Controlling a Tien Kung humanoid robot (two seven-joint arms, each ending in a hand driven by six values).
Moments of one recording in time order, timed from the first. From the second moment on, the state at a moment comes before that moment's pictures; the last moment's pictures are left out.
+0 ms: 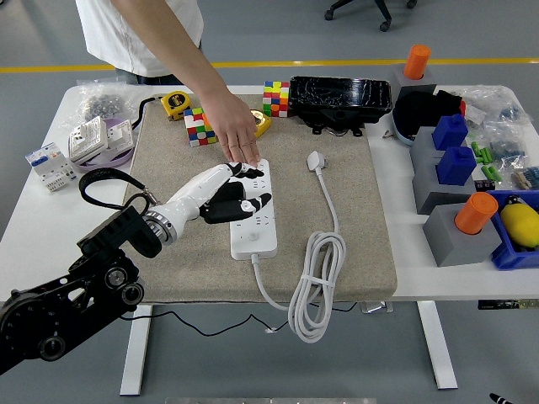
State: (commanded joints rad) left arm -0.46 0.34 -0.73 -1.52 1.56 0.17 0.28; right arm 0.04 -0.31 0.87 0.43 -0.61 -0.01 -0.12
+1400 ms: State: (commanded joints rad) left arm -0.50 0.39 -0.67 -1.58 1.40 -0.16 0.57; right arm 0.04 -0.32 0.85 0.44 -0.61 -0.01 -0.12
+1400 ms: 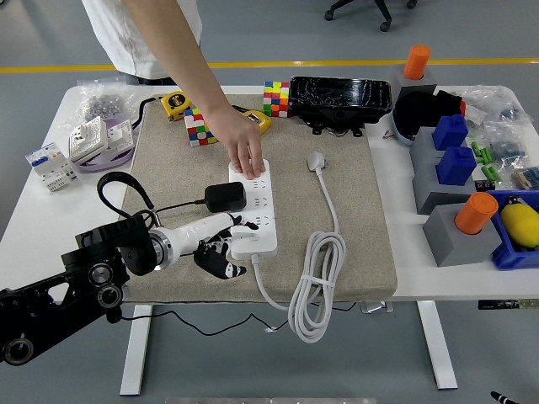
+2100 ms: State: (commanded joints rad) left arm -0.51 0.37 -0.65 -1.52 1.38 -0.17 0.59; right arm 0.04 -0.32 0.85 0.44 -0.61 -0.01 -0.12
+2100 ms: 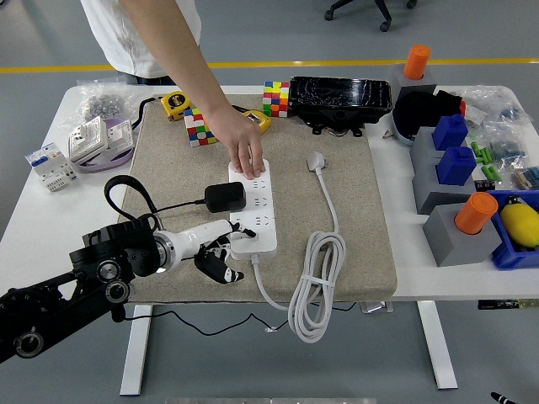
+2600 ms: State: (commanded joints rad) left arm -0.51 0.36 -0.65 -1.51 1.38 -0.17 0.58; right arm 0.04 -0.32 0.85 0.44 -0.62 -0.01 -0.12
